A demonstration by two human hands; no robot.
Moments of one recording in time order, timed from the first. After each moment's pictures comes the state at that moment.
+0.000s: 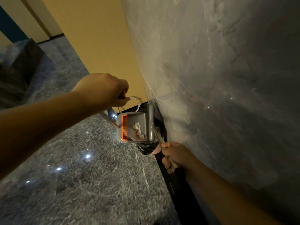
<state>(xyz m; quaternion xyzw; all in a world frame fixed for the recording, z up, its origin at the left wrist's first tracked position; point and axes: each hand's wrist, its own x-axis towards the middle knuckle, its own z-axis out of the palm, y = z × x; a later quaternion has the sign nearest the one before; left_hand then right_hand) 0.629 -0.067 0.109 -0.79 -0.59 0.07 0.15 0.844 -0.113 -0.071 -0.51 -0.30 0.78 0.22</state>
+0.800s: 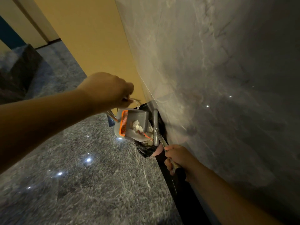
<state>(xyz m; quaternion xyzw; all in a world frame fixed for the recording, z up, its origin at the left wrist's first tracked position) 0.639 -0.053 0.111 -0.83 -0.51 0.15 0.20 0.849 -0.111 -0.080 -0.53 -0.30 0.76 0.25</state>
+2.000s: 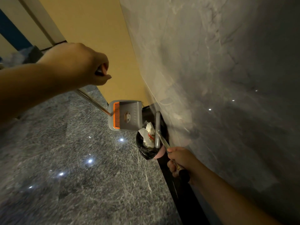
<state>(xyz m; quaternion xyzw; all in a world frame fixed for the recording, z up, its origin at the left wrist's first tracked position) 0.596 -0.056 0.183 -0.81 -0.54 0.05 0.22 0.847 -0.107 -0.077 -0.52 -0.31 0.76 0.23</state>
